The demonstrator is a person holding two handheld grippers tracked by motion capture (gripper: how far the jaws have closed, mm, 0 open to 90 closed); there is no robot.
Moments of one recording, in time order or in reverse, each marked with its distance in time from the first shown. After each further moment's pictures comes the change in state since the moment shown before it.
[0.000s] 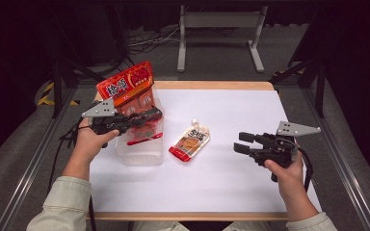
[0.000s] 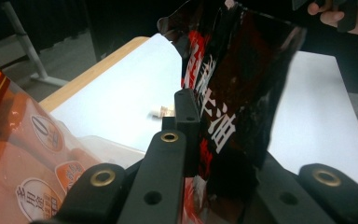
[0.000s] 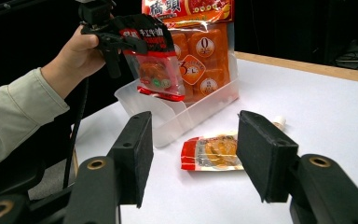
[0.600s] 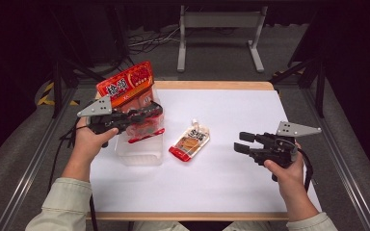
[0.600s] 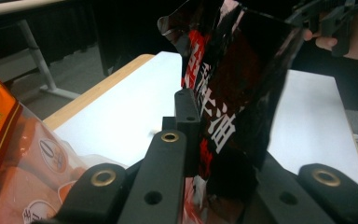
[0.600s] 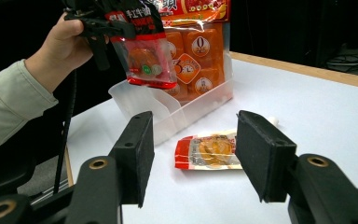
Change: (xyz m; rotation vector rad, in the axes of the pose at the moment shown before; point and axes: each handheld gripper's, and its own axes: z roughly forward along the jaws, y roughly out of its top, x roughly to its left) left arm -0.010 0.014 -0.007 -0.050 0.023 0.008; right arm 0.002 0.001 0.000 0.009 -0.023 -0.029
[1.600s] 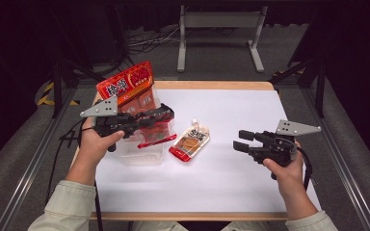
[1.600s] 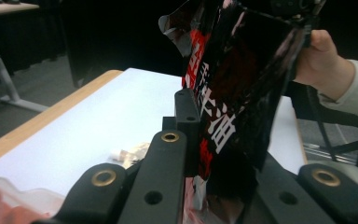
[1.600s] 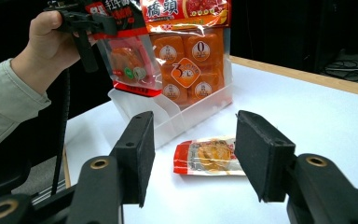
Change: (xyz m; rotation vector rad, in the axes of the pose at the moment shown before) left arm -0.025 0.024 0.007 -0.054 -0.092 -0.039; right arm 0.001 0.004 0.000 -0.009 -0.008 -0.017
